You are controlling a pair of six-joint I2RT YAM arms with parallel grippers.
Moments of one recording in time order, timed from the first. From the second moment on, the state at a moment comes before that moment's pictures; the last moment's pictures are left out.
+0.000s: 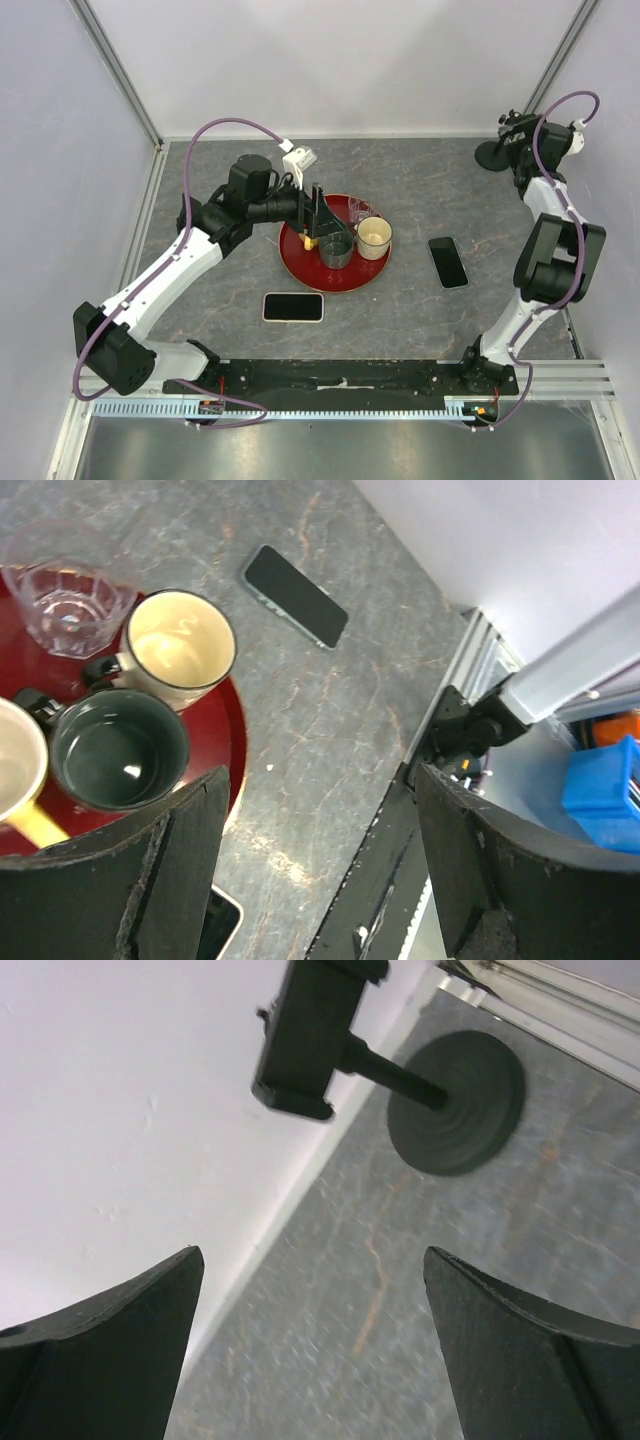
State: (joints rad) left arm -0.58 1.31 1.22 -0.34 0.56 -0.33; right arm -0.32 1.82 1.36 0.09 -0.03 0.87
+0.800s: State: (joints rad) left arm -0.58 1.30 1.20 -0.26 0.69 -0.38; right arm -0.31 2.20 1.75 0.14 0.21 1.17
